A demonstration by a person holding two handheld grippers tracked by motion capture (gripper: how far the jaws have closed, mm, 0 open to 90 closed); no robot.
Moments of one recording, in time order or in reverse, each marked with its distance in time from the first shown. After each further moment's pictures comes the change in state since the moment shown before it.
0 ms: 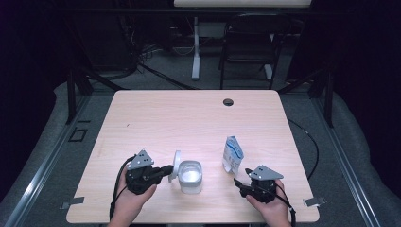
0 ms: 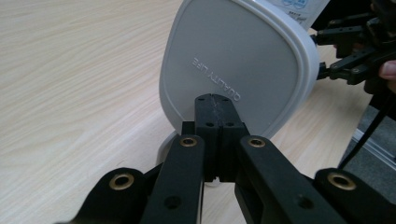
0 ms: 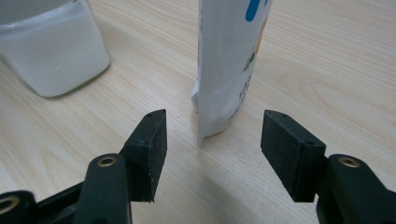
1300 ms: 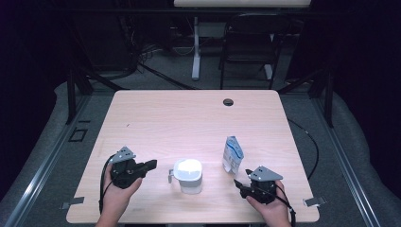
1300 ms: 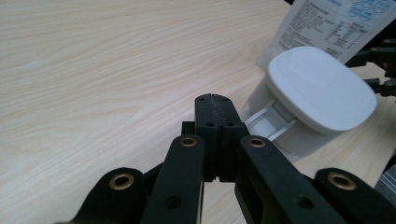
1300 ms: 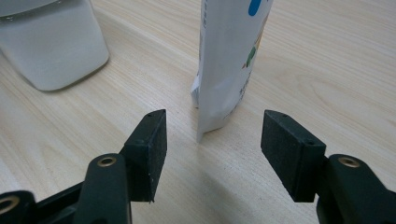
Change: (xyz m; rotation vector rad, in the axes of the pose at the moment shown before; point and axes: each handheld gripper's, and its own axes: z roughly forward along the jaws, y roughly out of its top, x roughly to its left) left arm 0.047 -0.021 -0.014 -0.035 0.076 -0.144; right arm 0.001 -0.001 -0.001 0.009 -0.004 -0.019
